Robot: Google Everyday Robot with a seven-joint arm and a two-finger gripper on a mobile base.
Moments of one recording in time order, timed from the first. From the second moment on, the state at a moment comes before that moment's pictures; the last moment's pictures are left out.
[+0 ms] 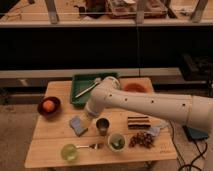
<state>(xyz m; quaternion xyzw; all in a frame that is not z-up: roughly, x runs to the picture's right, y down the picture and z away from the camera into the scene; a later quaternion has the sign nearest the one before) -0.096 0.142 0.739 -0.31 -0.15 0.21 0.92</state>
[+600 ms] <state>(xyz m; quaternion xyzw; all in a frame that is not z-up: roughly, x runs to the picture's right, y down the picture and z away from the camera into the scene) -0.103 0.172 0.762 -0.30 -0.13 0.20 0.92</state>
